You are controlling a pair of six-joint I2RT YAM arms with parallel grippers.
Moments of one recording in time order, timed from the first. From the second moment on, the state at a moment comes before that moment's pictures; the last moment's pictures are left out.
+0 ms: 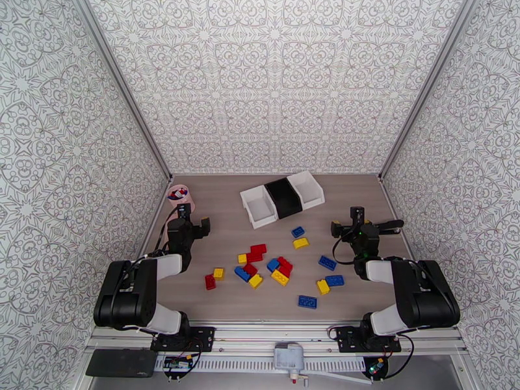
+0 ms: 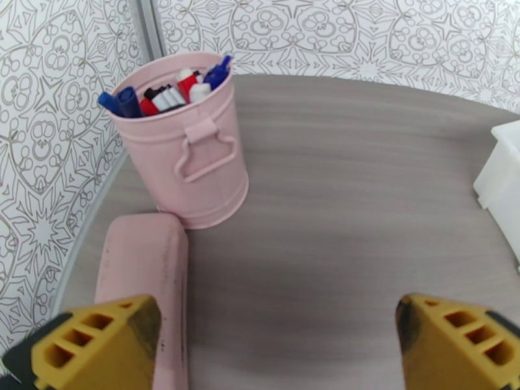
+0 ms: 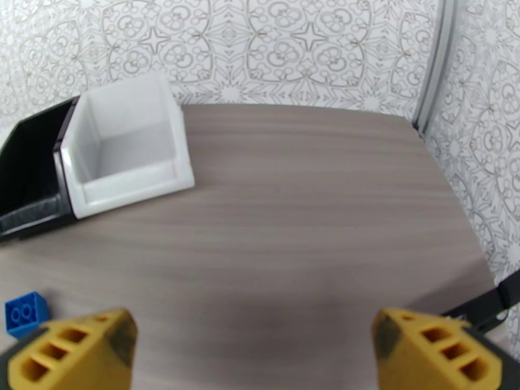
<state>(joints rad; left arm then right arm) 0.05 1.50 0.48 0.64 -0.07 -0.02 0.01 1.51 0.39 0.81 -0.01 0.01</state>
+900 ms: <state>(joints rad) -0.09 1.23 0.47 0.49 -0.11 0.00 0.04 1.31 0.49 0.54 -0.04 -0.02</state>
